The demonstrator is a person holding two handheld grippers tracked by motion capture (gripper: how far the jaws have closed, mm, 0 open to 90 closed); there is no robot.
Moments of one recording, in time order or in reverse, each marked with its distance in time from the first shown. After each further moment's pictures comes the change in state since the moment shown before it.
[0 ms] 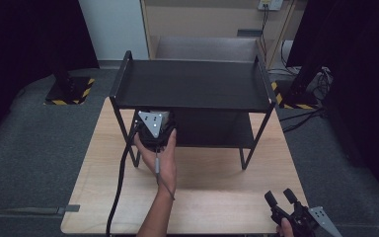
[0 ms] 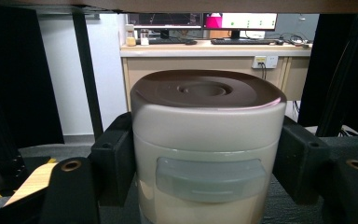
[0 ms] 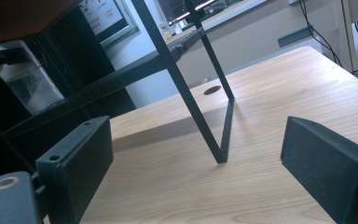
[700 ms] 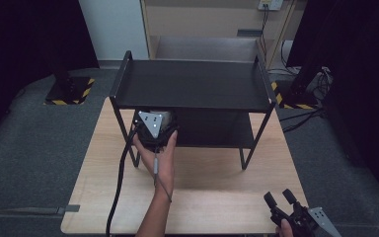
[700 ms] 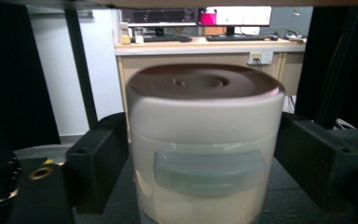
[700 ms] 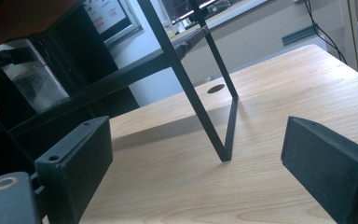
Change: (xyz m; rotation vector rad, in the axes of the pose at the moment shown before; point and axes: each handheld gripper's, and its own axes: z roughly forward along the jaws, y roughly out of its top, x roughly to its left) left arm 0.006 -0.002 -0.002 0.007 -0.032 0.025; right arm -0.001 0.000 -0.001 0.004 0.015 0.003
